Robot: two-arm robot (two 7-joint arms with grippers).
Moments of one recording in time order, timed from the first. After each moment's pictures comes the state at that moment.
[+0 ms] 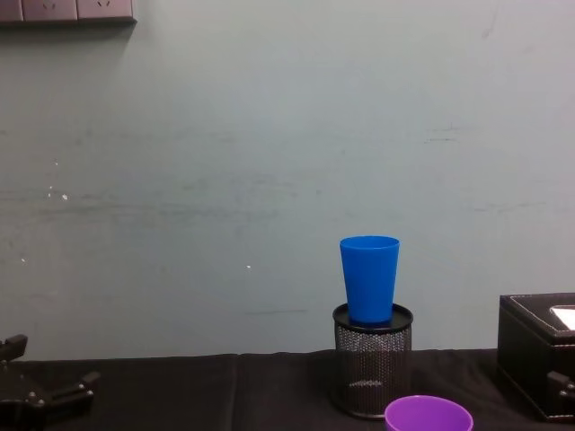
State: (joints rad) left arm -0.20 0.60 0.45 -1.41 -0.25 -0.12 0.03; right arm 0.20 0.60 -0.45 -1.41 0.25 -0.12 -0.03
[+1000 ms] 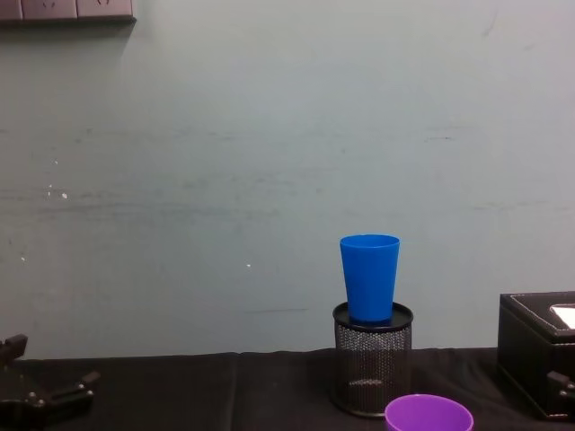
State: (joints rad) left arm -0.20 0.60 0.45 -1.41 -0.25 -0.12 0.03; right arm 0.20 0.60 -0.45 -1.41 0.25 -0.12 -0.03
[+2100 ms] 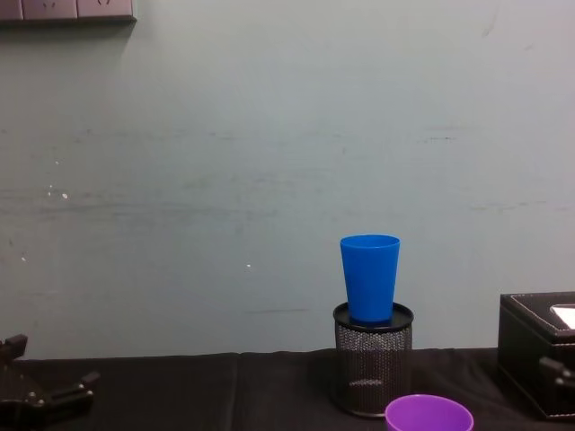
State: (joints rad) left arm -0.20 0.60 0.45 -1.41 -0.25 -0.12 0.03; right arm 0.14 0.62 -0.41 -1.47 0.29 -0.20 0.05
